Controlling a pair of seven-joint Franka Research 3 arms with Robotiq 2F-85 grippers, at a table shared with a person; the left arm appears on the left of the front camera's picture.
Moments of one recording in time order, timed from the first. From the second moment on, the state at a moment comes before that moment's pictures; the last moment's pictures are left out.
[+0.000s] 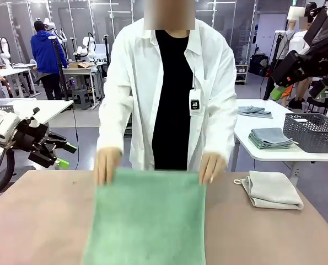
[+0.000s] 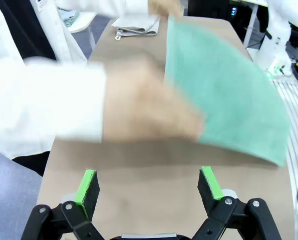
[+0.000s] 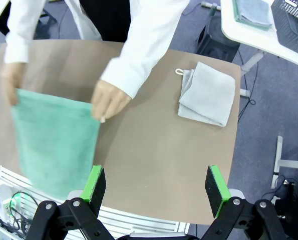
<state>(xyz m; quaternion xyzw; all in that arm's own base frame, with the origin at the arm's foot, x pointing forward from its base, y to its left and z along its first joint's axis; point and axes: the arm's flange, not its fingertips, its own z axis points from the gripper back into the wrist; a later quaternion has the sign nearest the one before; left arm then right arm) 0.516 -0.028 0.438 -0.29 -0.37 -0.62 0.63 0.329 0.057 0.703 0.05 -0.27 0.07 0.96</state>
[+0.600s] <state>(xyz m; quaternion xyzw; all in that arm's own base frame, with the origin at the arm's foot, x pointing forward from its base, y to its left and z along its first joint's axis) 0.516 -0.028 0.438 -0.29 -0.37 -0.62 0.63 0.329 0.057 0.703 0.05 -0.27 0.07 0.96</state>
